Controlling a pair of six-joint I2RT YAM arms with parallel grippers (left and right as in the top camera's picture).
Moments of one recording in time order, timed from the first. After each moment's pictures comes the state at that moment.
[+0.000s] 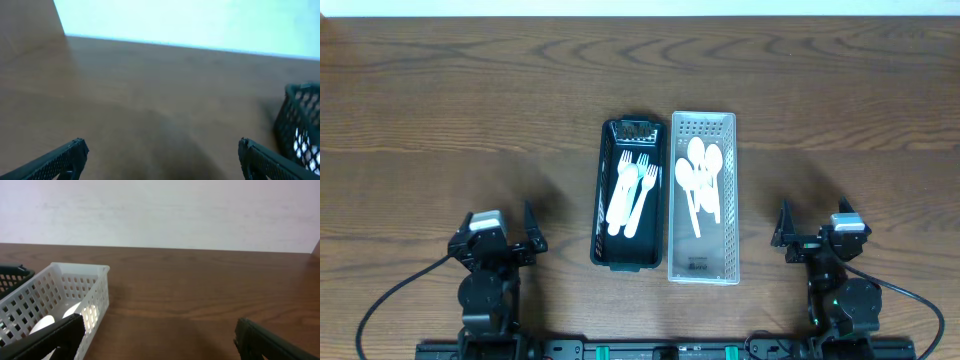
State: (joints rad) left arm 0.00 0.05 0.07 -0.21 -0.16 -0.07; right arm 0.08 0.01 0.01 -0.06 0.06 0.04
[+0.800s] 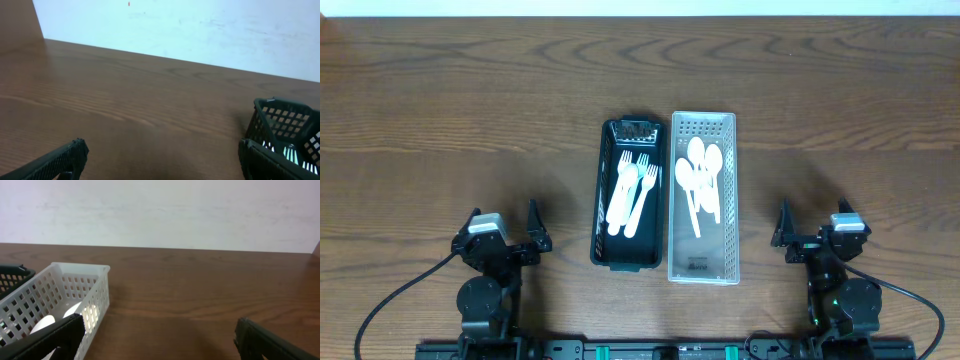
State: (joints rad) left arm 0.00 0.01 0.06 -0.19 -0.08 -0.14; right arm 0.08 0.01 0.01 -0.07 0.05 0.04
